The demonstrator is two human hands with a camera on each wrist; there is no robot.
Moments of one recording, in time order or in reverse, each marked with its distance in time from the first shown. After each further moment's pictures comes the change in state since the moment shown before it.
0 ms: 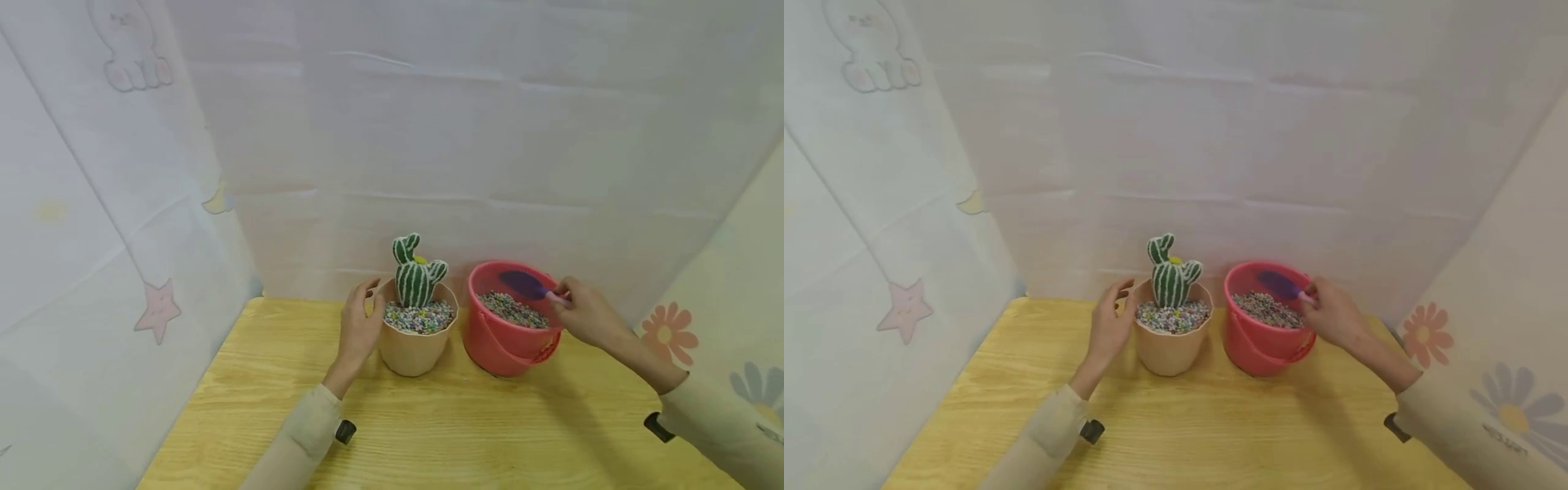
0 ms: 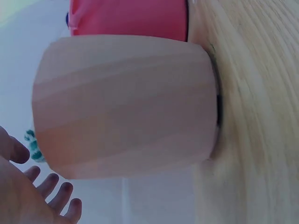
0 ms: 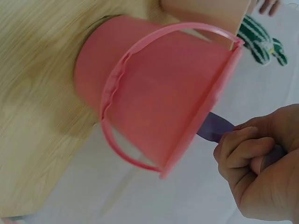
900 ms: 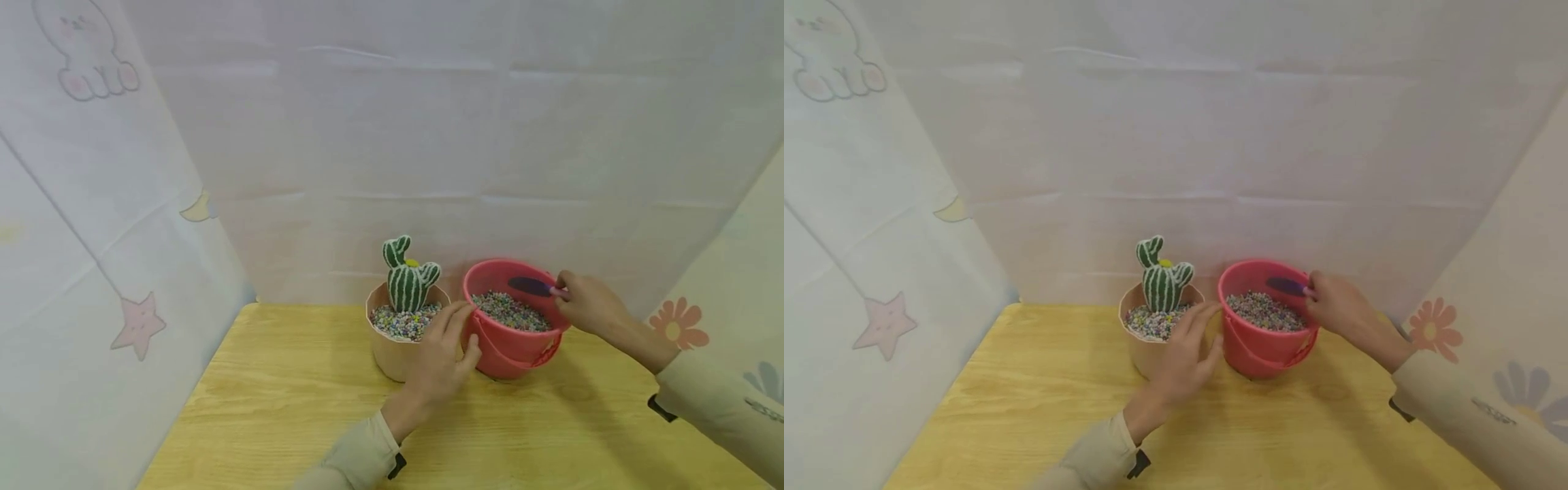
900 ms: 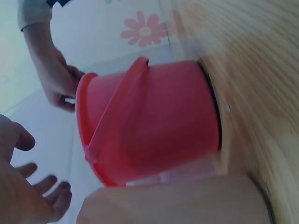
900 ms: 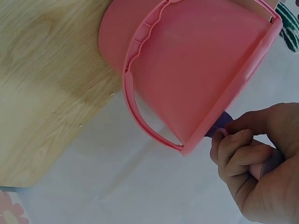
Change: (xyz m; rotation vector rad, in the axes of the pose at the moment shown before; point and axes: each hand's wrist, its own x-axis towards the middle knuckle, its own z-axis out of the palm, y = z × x) left_hand -0.042 0.091 0.094 0.160 -0.196 0.498; right_hand 0.033 0.044 -0.003 -0.200 -0.026 -0.032
